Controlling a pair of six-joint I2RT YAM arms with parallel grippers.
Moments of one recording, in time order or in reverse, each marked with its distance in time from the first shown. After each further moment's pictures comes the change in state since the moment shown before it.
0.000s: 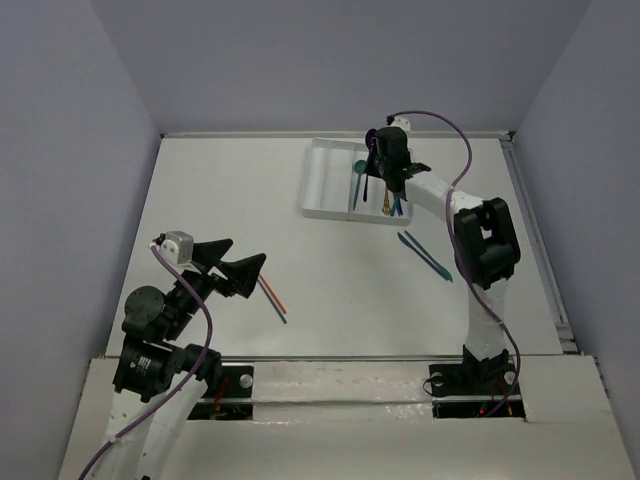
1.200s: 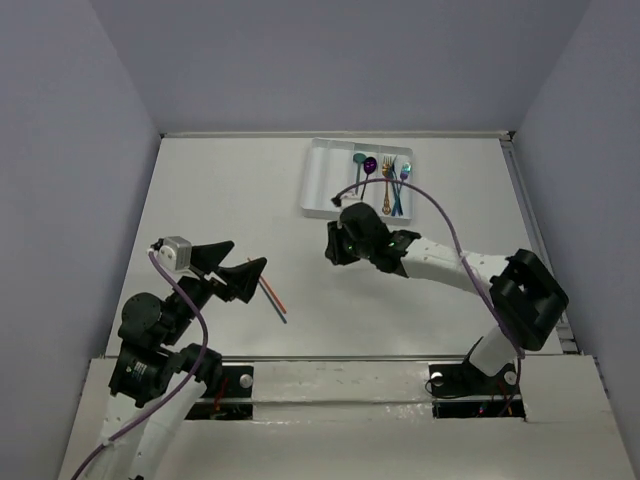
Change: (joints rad) left arm -0.074 -0.034 0.000 -0.002 -0.038 0.000; right arm 0.356 -0.467 -0.569 -0.080 -0.179 -0.033
